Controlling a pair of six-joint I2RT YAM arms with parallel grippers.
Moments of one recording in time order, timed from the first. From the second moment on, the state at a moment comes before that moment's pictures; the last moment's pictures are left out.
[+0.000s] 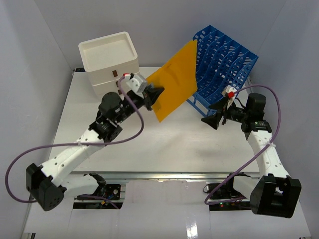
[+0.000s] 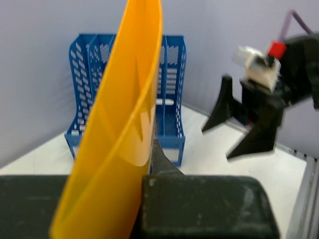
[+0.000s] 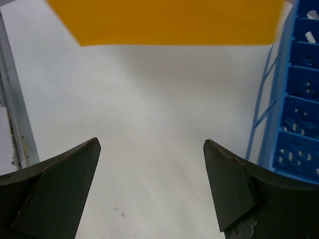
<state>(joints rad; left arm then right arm) -0.71 1.15 1.05 0.35 0.19 -0.04 -0.06 1.07 0.80 -0.19 -1.12 -0.35</state>
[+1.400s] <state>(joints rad) -0.67 2.31 2.05 0.64 0.39 -0.08 -0.09 1.05 0.73 -0.42 -1.22 -0.67</state>
